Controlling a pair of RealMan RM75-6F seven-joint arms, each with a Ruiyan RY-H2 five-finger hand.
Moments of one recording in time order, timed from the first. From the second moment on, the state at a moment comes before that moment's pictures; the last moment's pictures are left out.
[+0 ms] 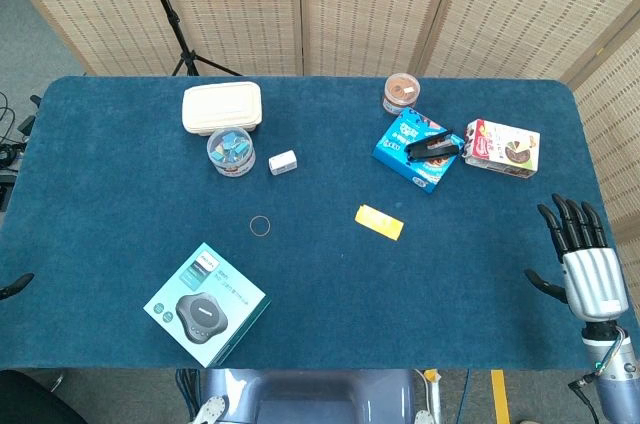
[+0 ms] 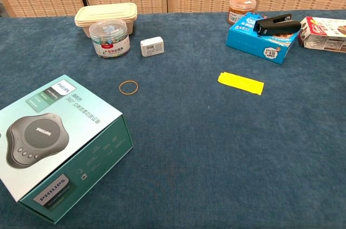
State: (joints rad) left arm -0.07 -0.78 -0.10 -1.93 1.39 1.47 -0.20; right arm 0.18 -1.30 0.10 -1.25 -1.61 1.62 0.09
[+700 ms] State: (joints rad) left arm -0.08 -0.79 -0.11 -1.93 1.39 1.47 -0.19; right arm 0.28 -1.34 0.08 -1.23 -1.68 1.52 0.03
